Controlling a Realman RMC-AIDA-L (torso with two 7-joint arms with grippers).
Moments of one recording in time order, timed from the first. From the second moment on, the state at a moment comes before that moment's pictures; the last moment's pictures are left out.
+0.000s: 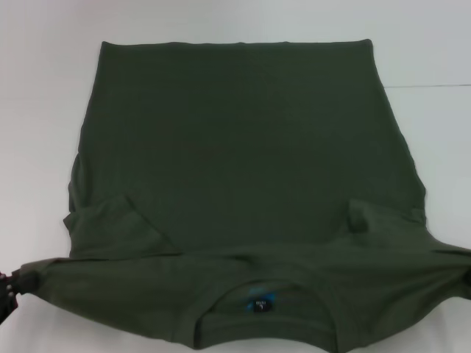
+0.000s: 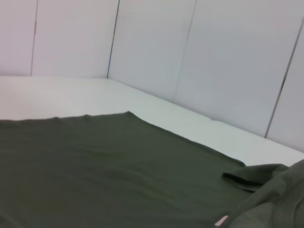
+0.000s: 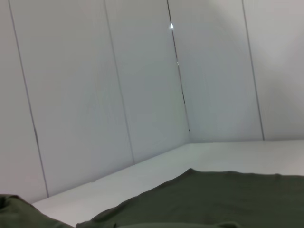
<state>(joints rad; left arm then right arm) -0.36 -2.07 -0.17 0.78 2.50 1.96 -1.07 0.16 2.07 0.02 -0.44 -2.19 -1.90 0.82</state>
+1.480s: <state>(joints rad) -0.63 -2.06 -0.21 0.51 2.39 1.30 -1.06 0.47 2.06 0.15 -0.40 -2.16 -1.50 1.03</state>
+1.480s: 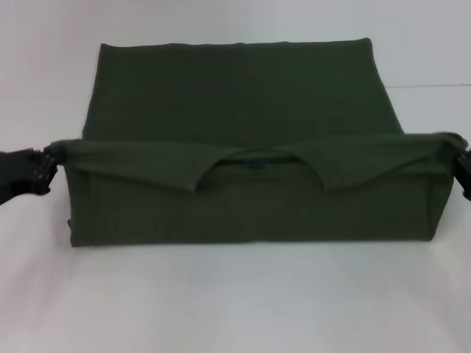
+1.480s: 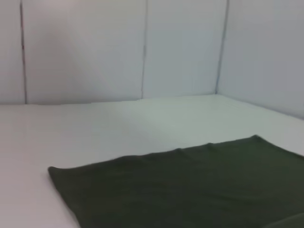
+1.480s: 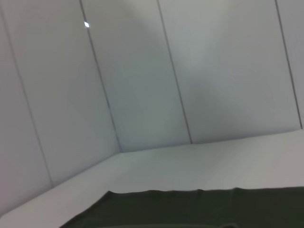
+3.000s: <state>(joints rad) -0.90 -2.06 -0.19 0.24 2.20 0.58 -0.82 0.77 2.04 0.04 -0.28 -2.12 -0.83 1.11</state>
